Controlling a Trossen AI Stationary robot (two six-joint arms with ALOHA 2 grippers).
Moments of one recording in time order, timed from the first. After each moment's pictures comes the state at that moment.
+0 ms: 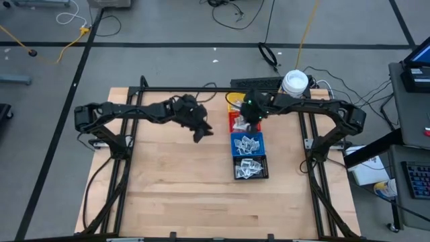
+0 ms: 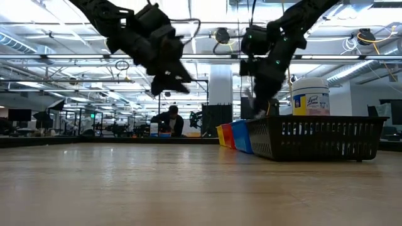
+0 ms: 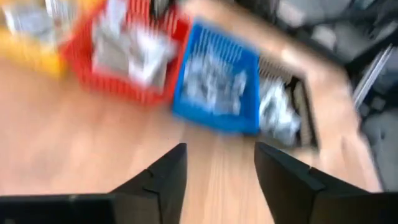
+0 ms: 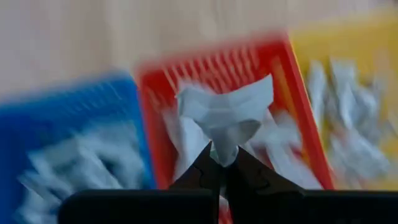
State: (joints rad) left arm 0.33 1.54 0.93 0.00 0.41 -0.25; right arm -0.46 1.55 1.04 -0.52 -0.17 -0.21
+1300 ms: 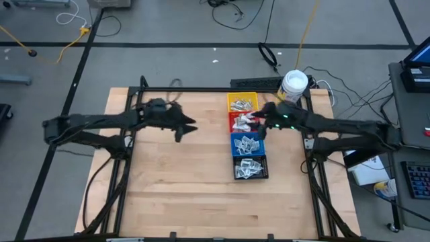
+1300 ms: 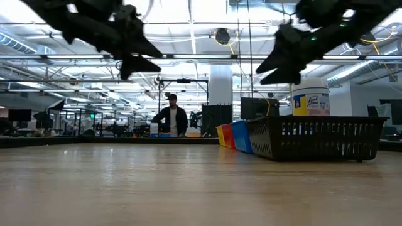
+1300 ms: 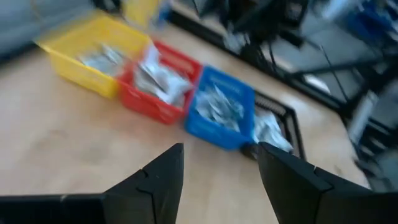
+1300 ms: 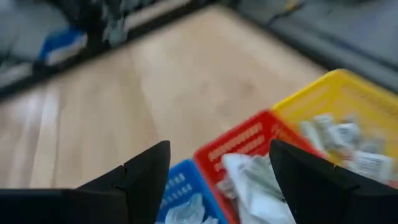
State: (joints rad) left arm 0.33 1.15 0.63 0.10 0.29 -0.33; right arm -0.36 1.07 0.59 0.01 -0.09 0.25
